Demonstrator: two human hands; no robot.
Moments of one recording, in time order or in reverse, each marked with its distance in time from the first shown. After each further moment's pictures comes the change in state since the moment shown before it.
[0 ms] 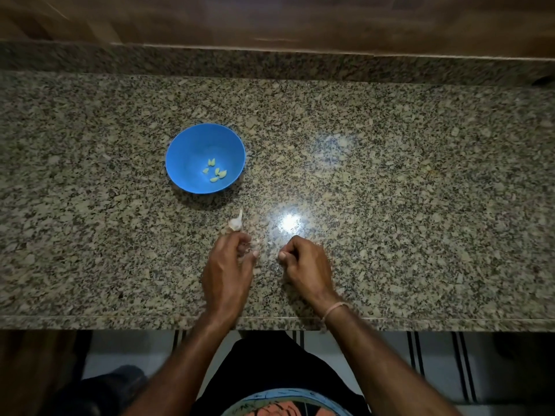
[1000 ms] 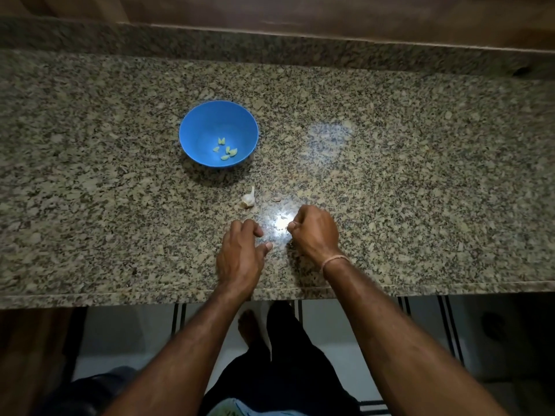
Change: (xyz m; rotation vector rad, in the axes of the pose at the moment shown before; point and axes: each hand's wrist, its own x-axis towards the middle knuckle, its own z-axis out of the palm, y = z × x) left_hand -0.014 -0.031 -0.001 0.116 -0.171 0.056; right_hand 0.012 -0.018 0.018 -0.276 0.105 0.088
